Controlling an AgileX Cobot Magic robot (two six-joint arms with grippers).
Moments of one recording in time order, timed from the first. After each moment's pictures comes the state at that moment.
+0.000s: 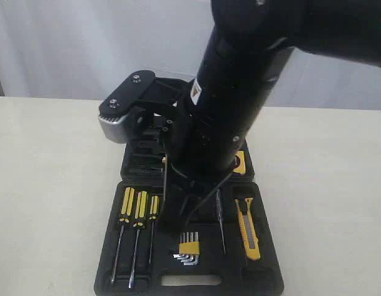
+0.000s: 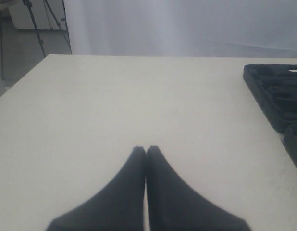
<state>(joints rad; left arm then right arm) 0.07 0.00 0.00 0.01 0.35 0.01 0.41 1.64 -1.46 0.18 1.22 -0.49</state>
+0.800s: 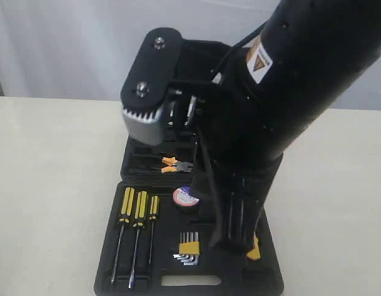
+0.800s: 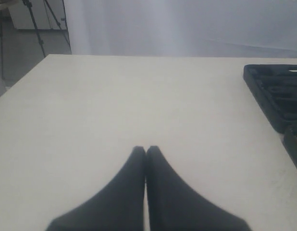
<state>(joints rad) 0.07 0.00 0.00 0.01 0.35 0.01 0.50 1.44 -1.41 0.04 1.22 -0.57</state>
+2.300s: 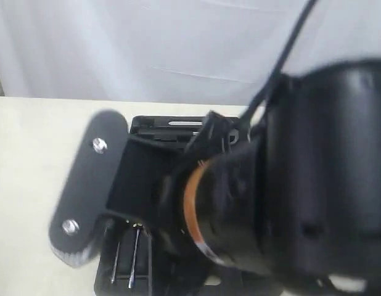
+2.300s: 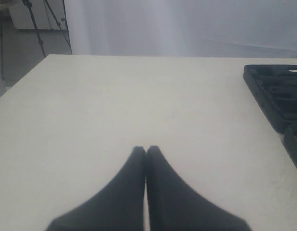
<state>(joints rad) 0.07 0.00 0.00 0.01 0.35 0.01 0.86 1.40 -1.10 -0.58 0.86 0.17</state>
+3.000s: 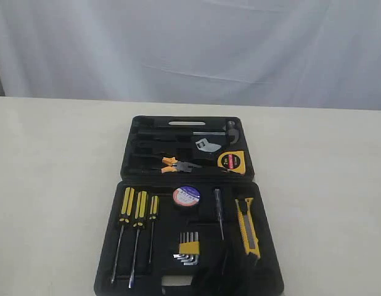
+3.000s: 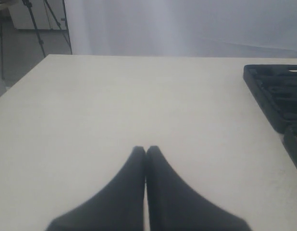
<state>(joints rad) 0.07 0.00 0.00 0.01 0.35 0.01 0.97 1.62 -0.69 -1.09 0.62 0.89</state>
